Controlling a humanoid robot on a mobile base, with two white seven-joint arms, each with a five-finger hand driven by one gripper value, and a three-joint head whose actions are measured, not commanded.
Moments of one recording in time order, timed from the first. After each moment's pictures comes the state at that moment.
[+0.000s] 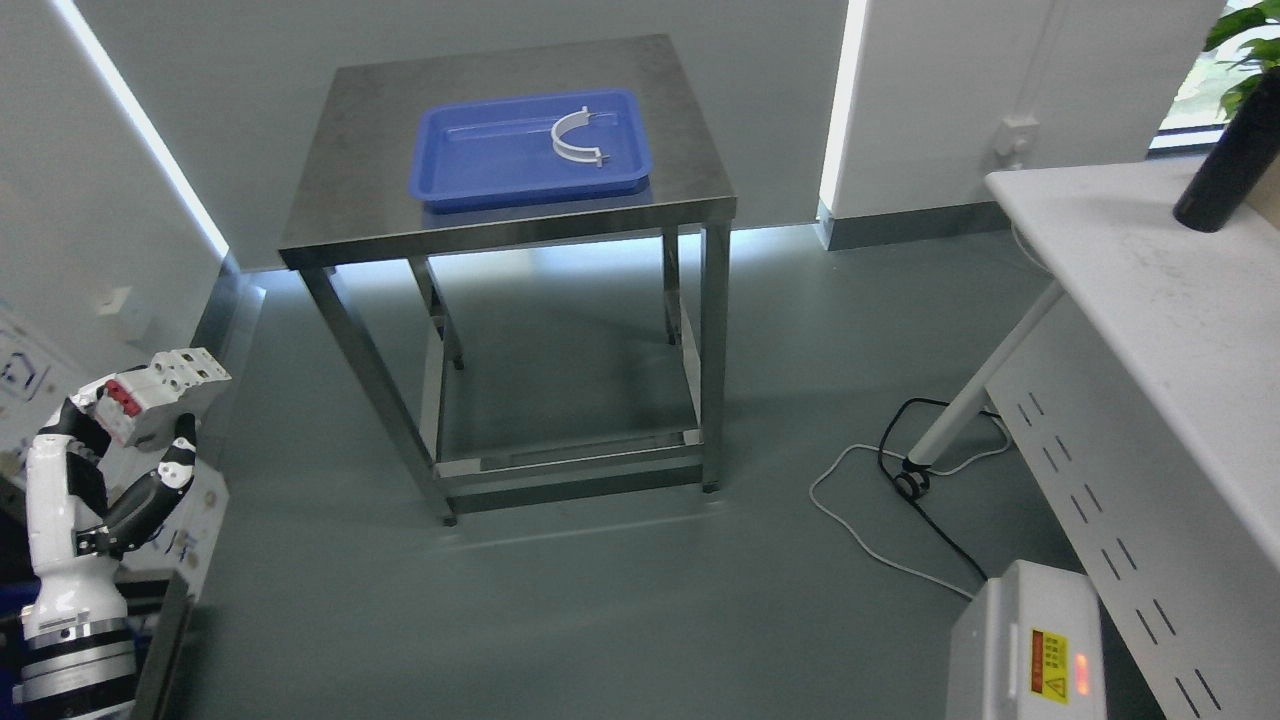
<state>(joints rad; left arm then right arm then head) -0.30 0.01 0.55 -1.55 -0.15 -0.43 -0.22 0.09 0.00 0.00 -0.25 0.08 0.02 -0.14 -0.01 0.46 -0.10</state>
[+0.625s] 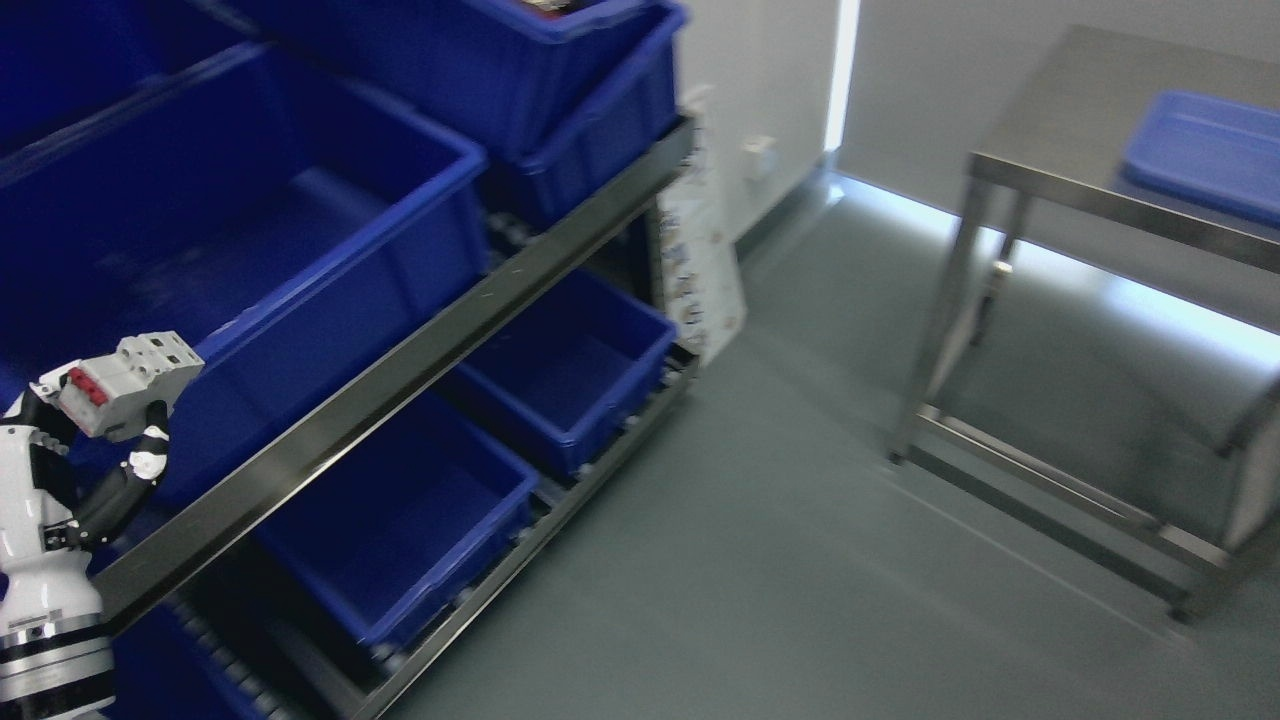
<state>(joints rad) -0.33 0.00 0.56 -1.60 -0.14 -0.42 -0.22 0.09 0.00 0.00 -0.25 0.08 0.02 -0.14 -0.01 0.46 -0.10</state>
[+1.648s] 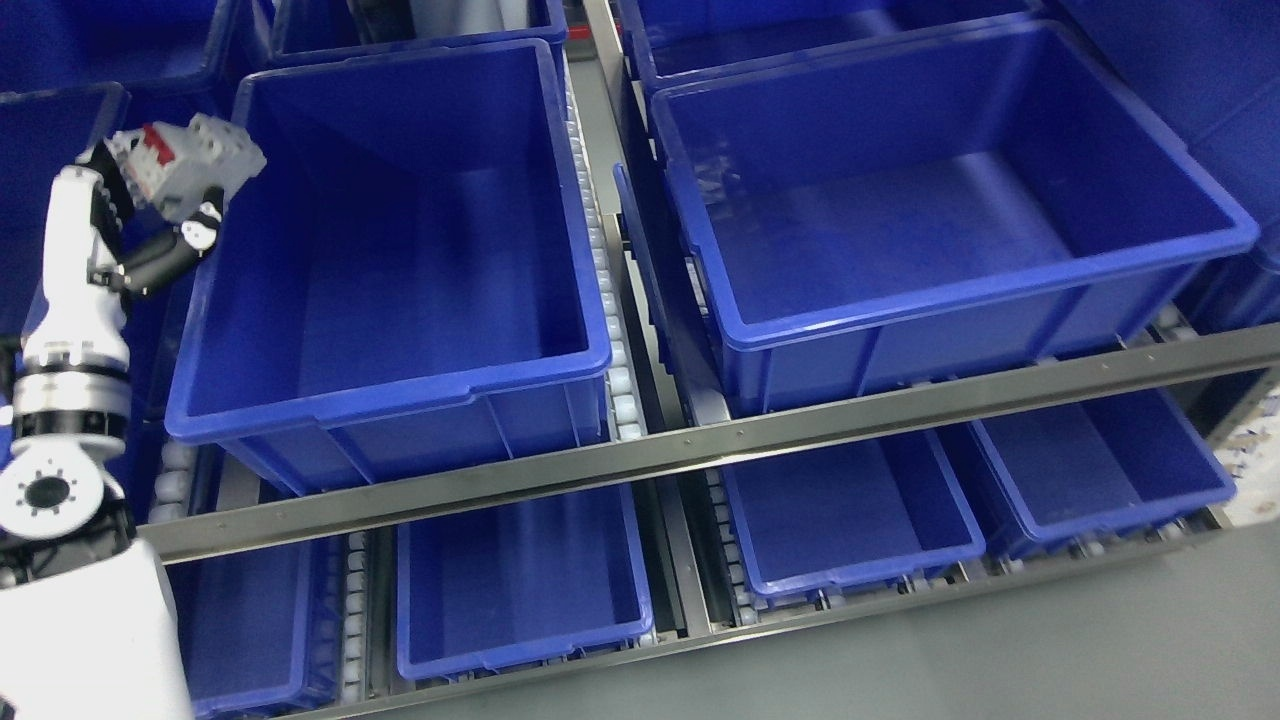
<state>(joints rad) -0.79 0.14 0.36 -1.41 -0.33 -0.06 -0.27 0.09 0.00 0.00 -0.25 0.08 0.02 -0.14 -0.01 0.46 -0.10</state>
